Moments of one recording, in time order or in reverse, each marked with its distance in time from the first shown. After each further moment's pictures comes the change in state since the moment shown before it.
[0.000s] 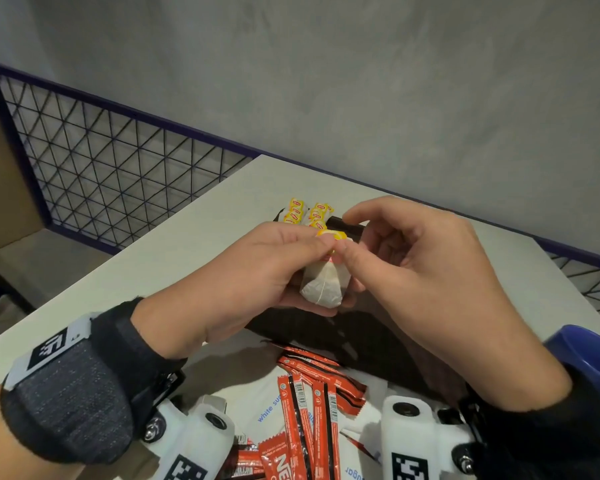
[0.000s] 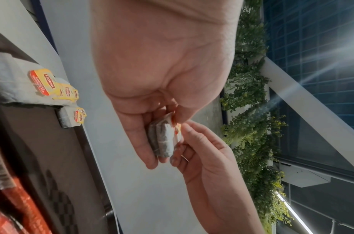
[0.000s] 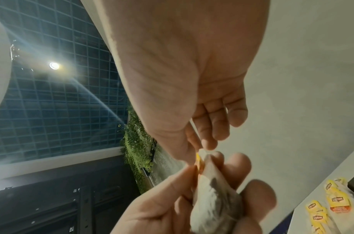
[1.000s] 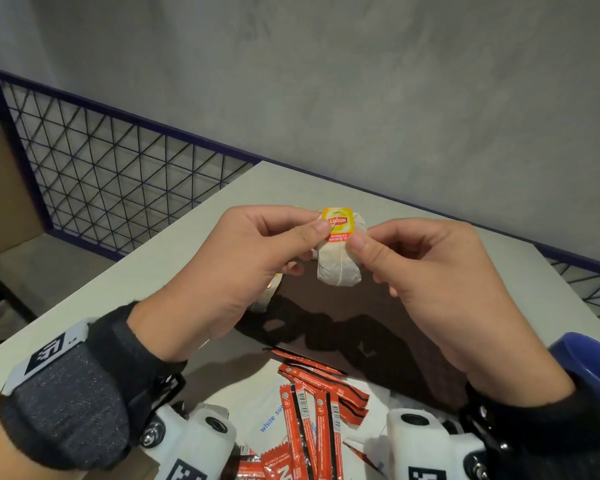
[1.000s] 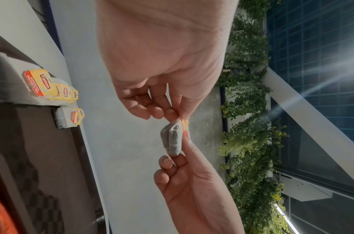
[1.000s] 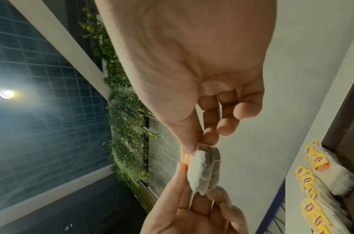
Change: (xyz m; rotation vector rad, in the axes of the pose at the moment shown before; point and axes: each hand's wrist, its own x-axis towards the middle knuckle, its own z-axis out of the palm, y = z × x) left_hand 0.005 0.002 -0.011 0.040 0.287 0.247; right_hand 0.002 0.007 0.002 0.430 0.007 0.242
